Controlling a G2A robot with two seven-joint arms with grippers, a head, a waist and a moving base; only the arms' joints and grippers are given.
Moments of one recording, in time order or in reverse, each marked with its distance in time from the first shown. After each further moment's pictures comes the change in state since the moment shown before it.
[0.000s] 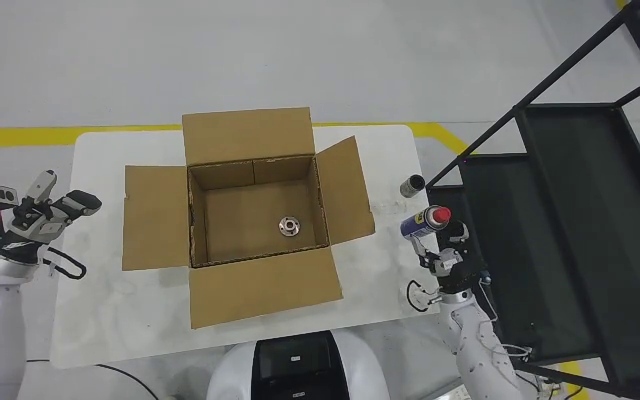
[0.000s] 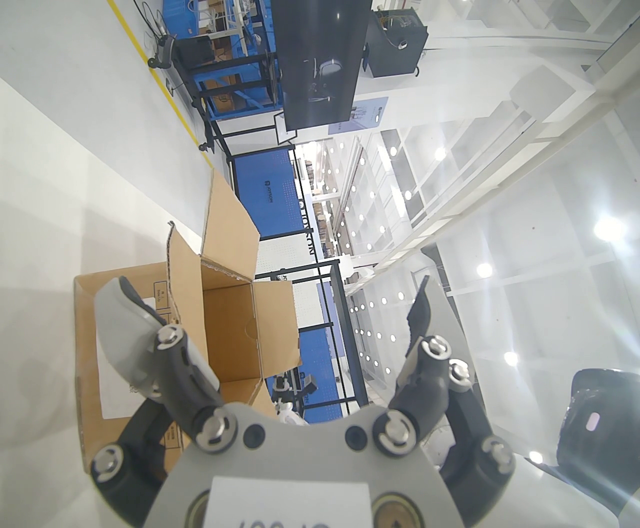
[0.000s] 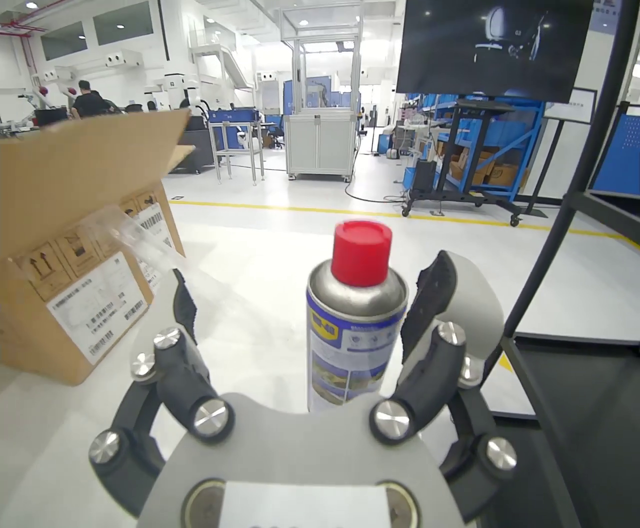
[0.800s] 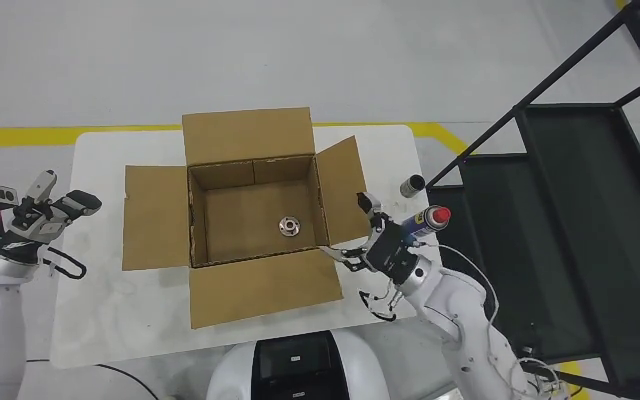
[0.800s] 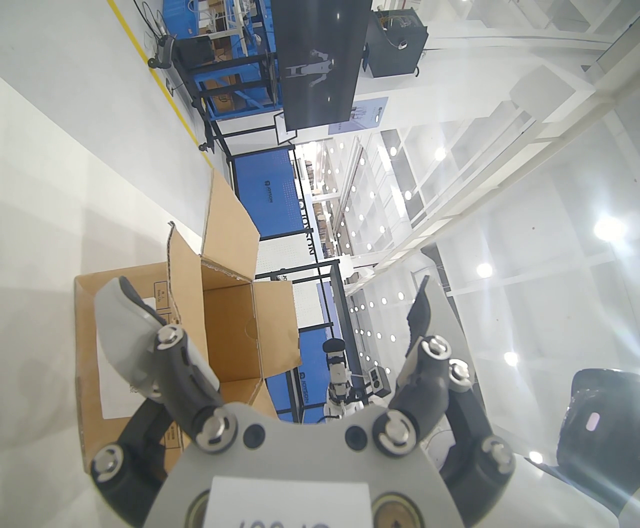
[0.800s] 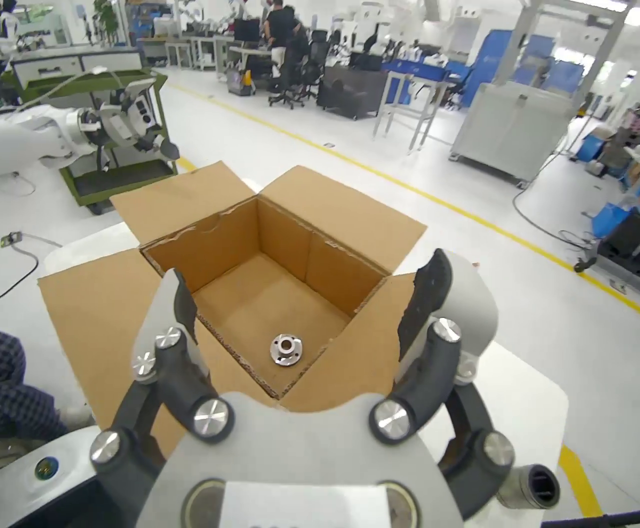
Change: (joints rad) left arm 0.000 0.000 0.000 0.000 0.000 0.000 0.000; right arm -0.066 0.016 -0.242 -0.852 -0.008 -0.203 0.987
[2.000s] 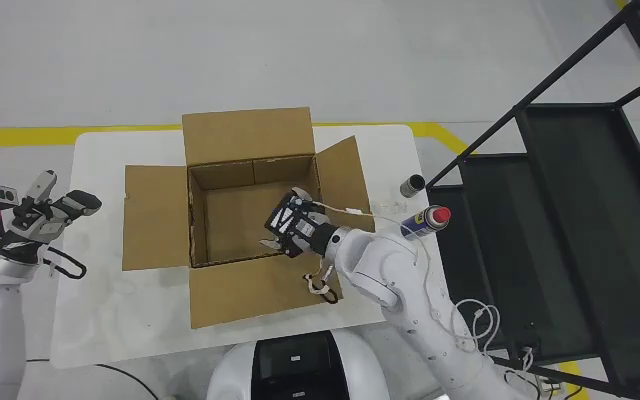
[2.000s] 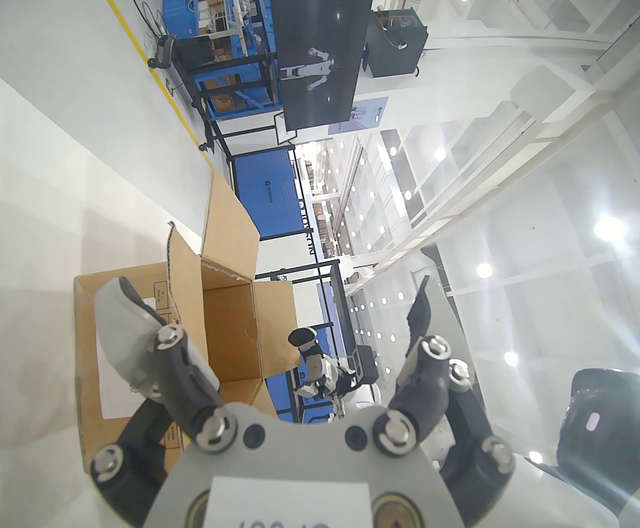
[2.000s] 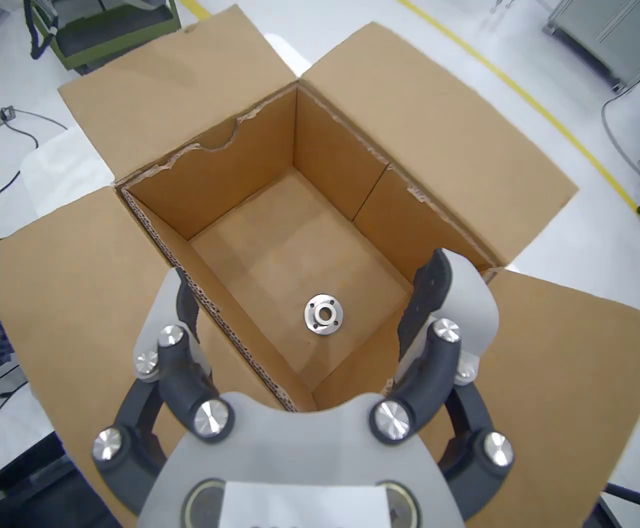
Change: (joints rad) left arm 0.000 0.000 0.000 0.000 0.000 0.000 0.000; right arm 0.425 -0.061 -0.378 0.152 0.101 0.260 0.762
